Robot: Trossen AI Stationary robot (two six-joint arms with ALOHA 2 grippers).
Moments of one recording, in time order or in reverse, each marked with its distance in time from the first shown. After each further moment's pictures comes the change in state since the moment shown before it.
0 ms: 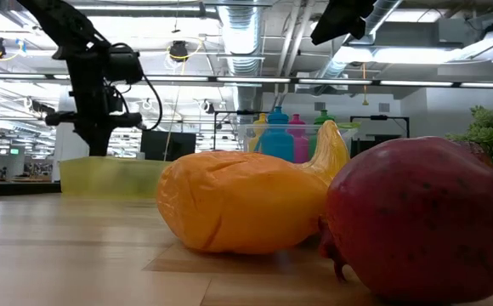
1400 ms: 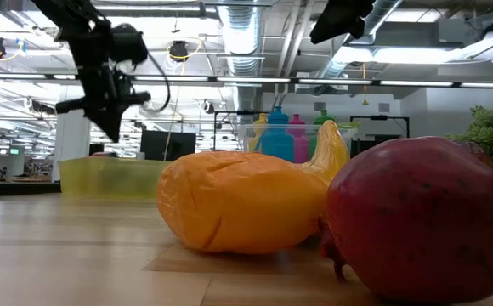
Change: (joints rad) left arm -0.110 -0.061 0.089 -0.083 0.066 -0.067; right arm 0.000 0.000 -0.001 0.009 -0.003 -0.008
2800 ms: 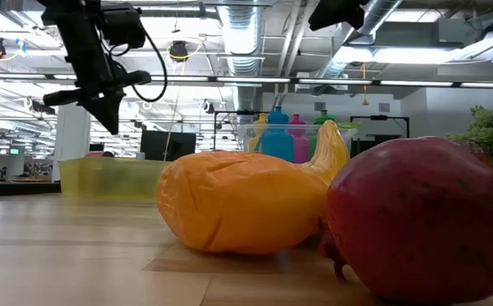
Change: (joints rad) left arm -0.218 -0.080 0.002 -0.124 0.062 -0.324; right arm 0.033 0.002 0.046 -0.012 0.003 0.023
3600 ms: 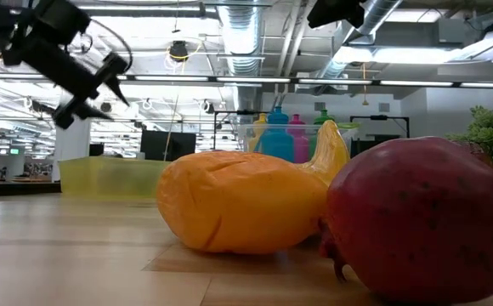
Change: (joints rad) left arm 0.223 -0.434 -0.445 0.814 -0.205 -0.092; right arm 0.000 0.000 0.013 0.004 0.000 0.028
